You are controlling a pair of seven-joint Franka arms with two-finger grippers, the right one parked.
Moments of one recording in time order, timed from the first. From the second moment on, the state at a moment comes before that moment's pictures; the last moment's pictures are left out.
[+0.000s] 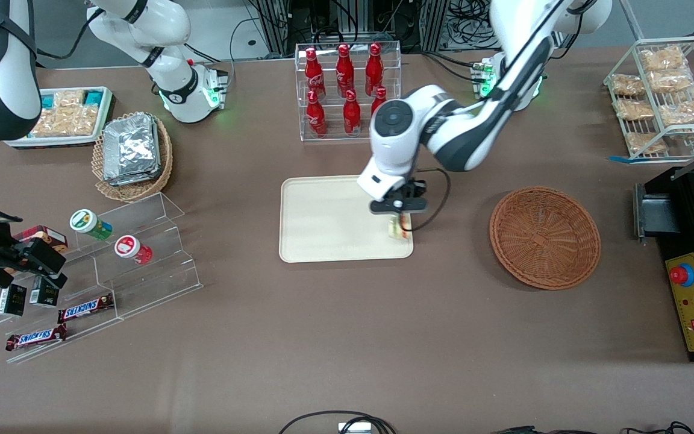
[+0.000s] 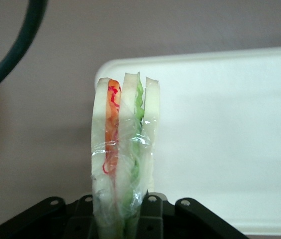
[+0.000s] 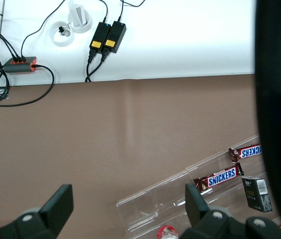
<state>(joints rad) -0.32 0.40 -0.52 -1.91 0.30 2.17 -0.95</state>
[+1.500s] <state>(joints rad) -0.37 0.57 -0.53 -1.91 0.30 2.18 -0.94</state>
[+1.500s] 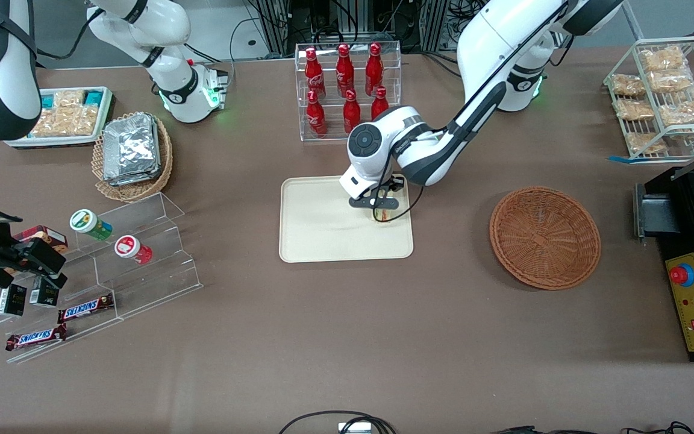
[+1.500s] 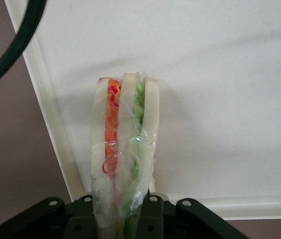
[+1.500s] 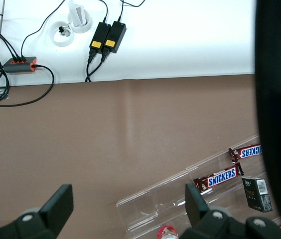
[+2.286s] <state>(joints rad) -0.35 0.56 -0.50 -1.77 0.30 2.10 -0.98</state>
